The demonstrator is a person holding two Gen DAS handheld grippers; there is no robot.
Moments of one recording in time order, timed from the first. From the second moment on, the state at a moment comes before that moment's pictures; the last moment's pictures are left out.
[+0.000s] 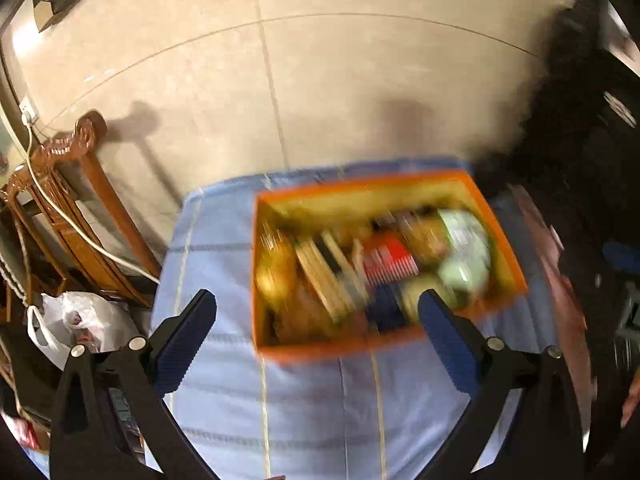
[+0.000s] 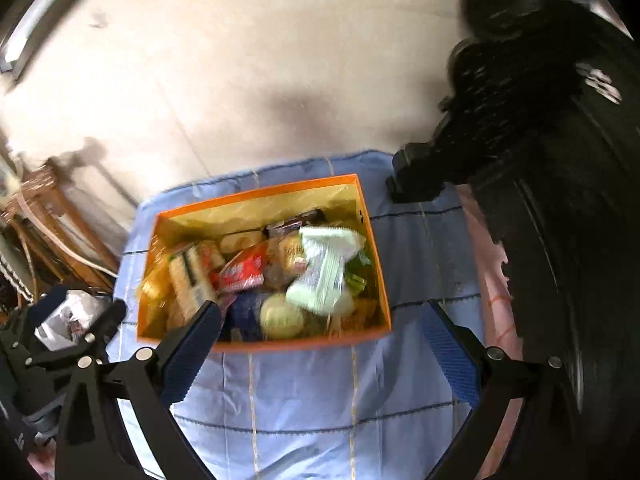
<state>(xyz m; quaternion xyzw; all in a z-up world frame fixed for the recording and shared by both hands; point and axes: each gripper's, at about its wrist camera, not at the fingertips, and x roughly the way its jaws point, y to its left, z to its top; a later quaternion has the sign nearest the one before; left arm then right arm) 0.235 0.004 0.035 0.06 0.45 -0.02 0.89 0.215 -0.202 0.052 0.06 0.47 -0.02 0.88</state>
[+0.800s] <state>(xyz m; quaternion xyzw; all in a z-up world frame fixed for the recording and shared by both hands) 0.003 -0.019 0.064 0.05 0.37 -0.03 0.93 0.009 -0.188 0.044 -0.02 0.43 -0.07 0.90</state>
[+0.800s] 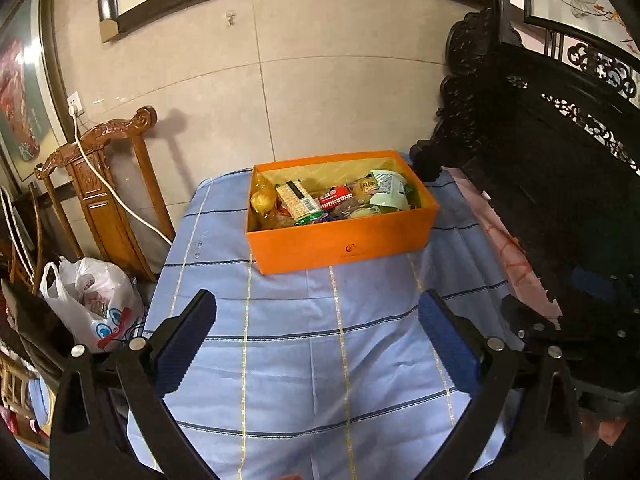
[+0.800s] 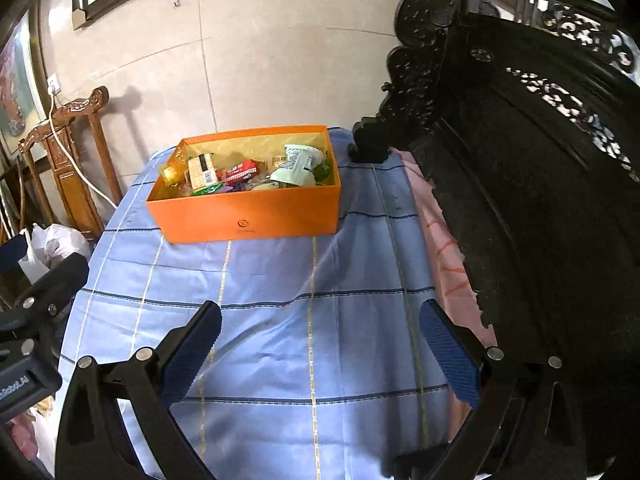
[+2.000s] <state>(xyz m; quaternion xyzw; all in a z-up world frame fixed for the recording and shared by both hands) 0.002 -0.007 0.068 0.03 0.36 -0.06 0.93 0.004 -0.176 0.061 0.00 0.40 -0.07 0.91</state>
